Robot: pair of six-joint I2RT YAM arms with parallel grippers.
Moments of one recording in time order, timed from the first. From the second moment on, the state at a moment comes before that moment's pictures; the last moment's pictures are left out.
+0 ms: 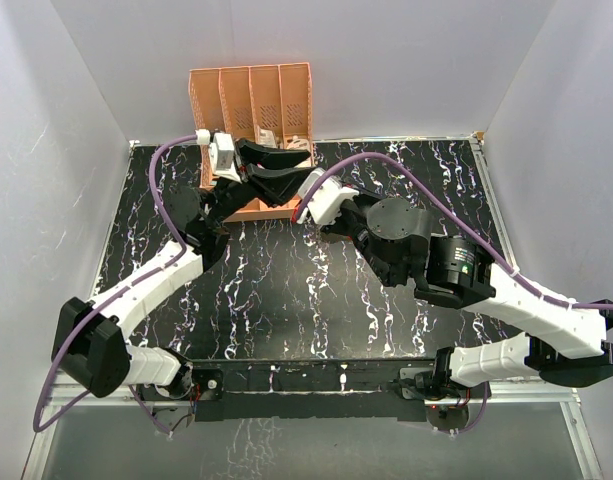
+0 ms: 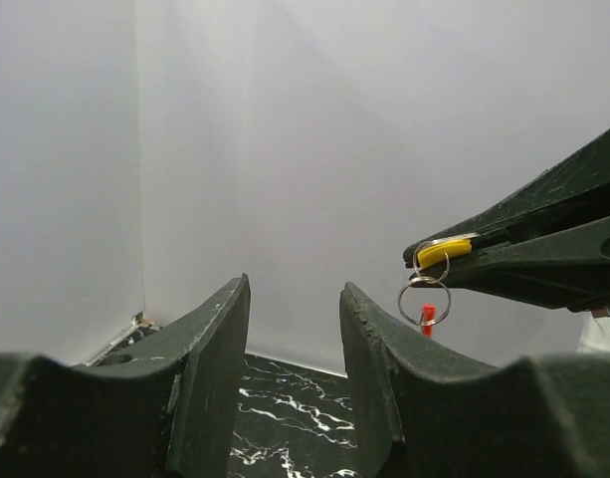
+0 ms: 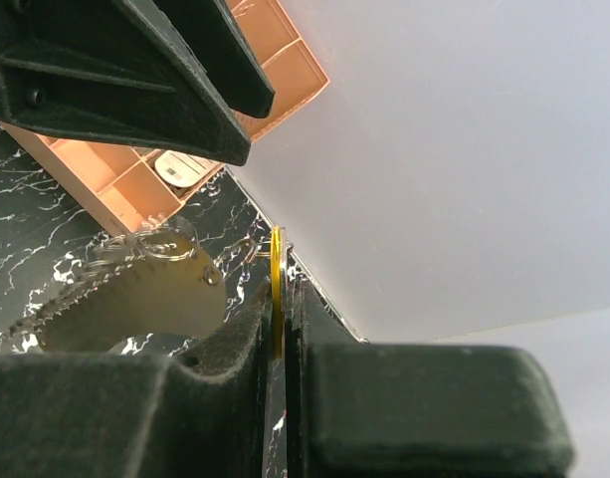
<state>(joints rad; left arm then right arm) -0.56 1.32 0.99 1.00 0.57 -0.50 1.25 1.20 1.59 -0.53 0.81 -0.73</state>
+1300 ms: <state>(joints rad) -0.55 1.43 1.04 1.27 0.82 -0.72 1.25 1.20 1.59 -0.52 0.81 -0.73</state>
